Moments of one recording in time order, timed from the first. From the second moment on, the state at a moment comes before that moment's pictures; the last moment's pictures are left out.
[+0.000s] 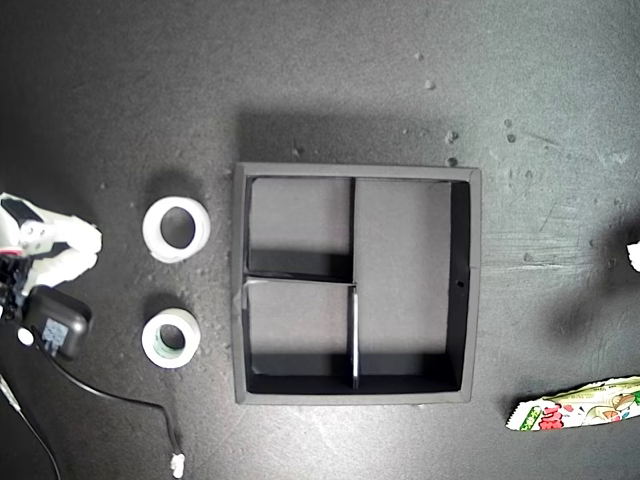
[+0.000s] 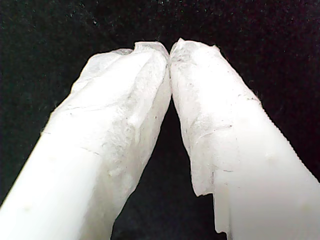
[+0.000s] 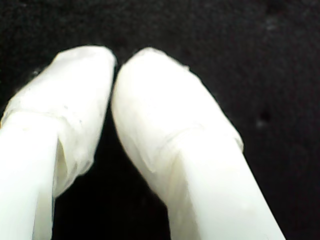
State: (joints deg) arm 0 8.8 191.2 176.6 77.7 -77.3; arm 1 -9.5 191.9 178.3 76.4 64.0
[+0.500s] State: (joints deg) arm 0 9.6 191.2 176.6 77.7 -90.4; arm 1 1.1 191.8 178.3 77.0 75.3
